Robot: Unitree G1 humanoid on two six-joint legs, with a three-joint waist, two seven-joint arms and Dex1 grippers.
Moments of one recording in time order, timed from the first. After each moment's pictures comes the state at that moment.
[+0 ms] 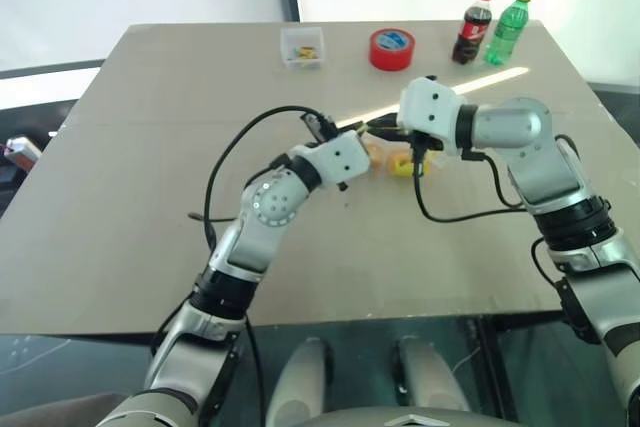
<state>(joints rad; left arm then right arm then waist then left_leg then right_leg) -0.54 0.34 -0.24 -0.03 0.37 -0.02 -0.40 -0.90 -0.54 0.31 0.10 -0.15 -0.08 1.00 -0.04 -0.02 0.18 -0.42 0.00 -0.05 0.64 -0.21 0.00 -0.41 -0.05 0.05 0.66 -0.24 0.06</state>
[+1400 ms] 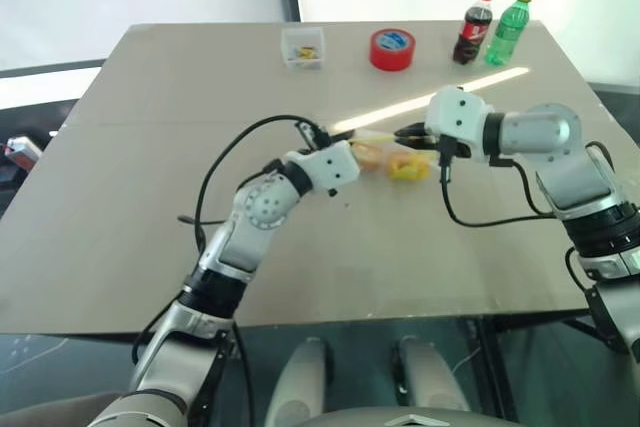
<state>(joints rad) -0.53 0.41 -0.25 0.06 0.36 -0.12 -0.39 -0.84 -0.68 0.31 0.10 -0.09 -0.05 1.02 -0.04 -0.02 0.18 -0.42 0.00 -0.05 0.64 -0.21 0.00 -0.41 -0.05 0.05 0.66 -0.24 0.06</state>
